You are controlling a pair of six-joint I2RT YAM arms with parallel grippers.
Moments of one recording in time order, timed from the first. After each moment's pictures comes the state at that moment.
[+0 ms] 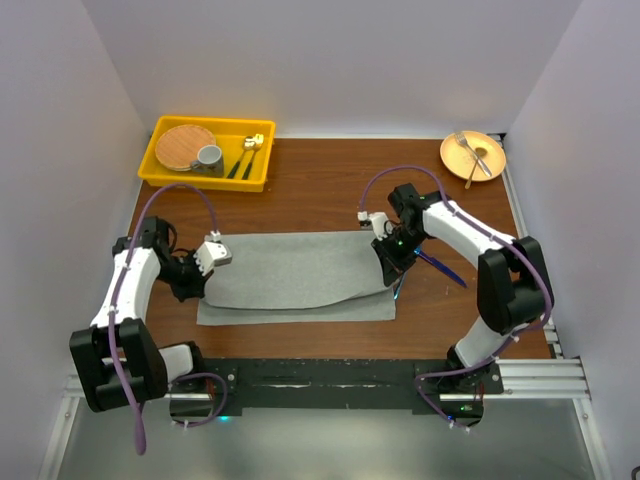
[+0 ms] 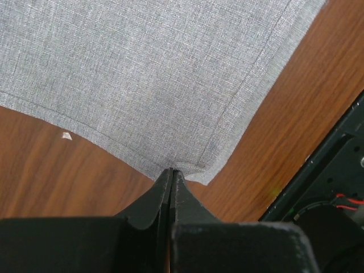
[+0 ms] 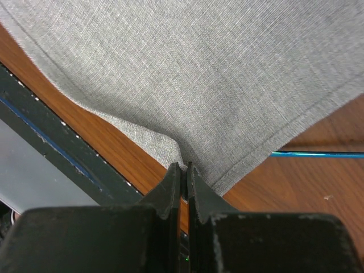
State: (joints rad) left arm 0.24 1.21 0.80 -1.08 0.48 1.21; right arm 0.38 1.67 1.16 -1.01 -0.41 -0.32
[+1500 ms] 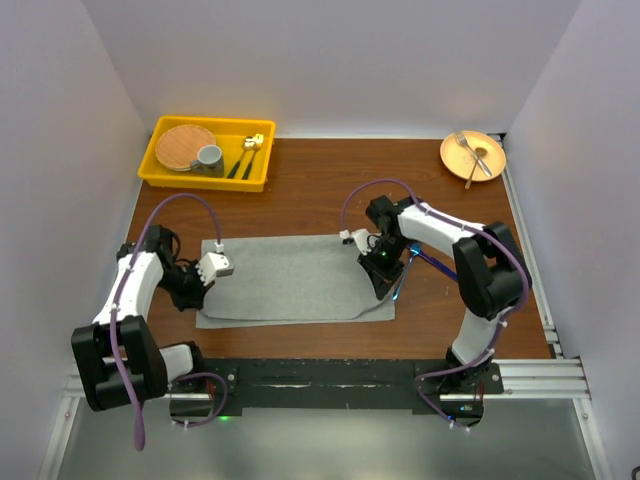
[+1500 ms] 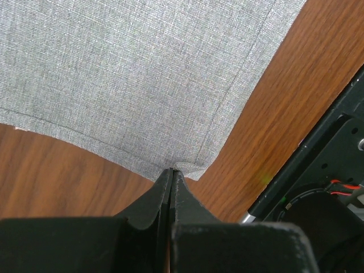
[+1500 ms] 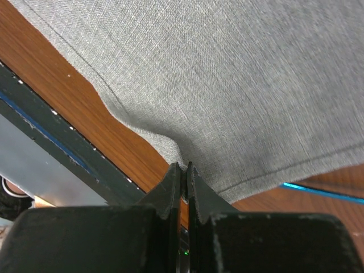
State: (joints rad) left arm 0.24 1.20 0.74 -1.10 0.42 1.24; right arm 0.49 1.79 1.19 -1.04 -0.39 -0.34
